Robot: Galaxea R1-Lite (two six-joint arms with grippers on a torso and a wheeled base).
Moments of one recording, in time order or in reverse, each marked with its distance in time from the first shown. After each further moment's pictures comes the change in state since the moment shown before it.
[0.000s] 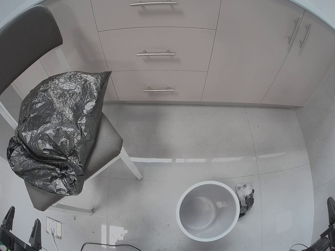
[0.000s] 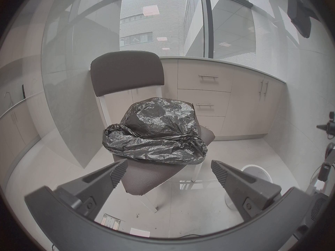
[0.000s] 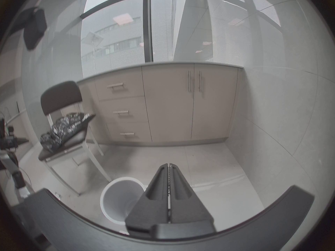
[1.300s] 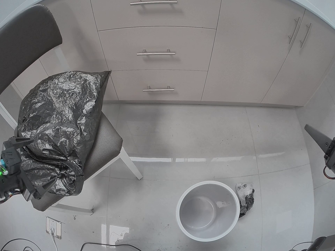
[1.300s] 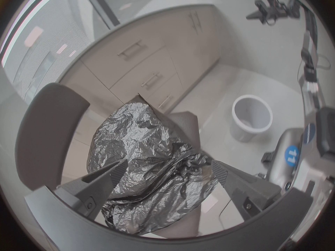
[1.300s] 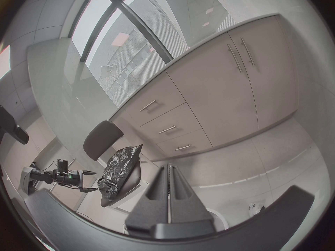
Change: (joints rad) left arm -0.134 0.946 -0.566 0.029 -0.091 0.802; right arm 0.288 0.935 -0.256 -0.725 0.197 0.376
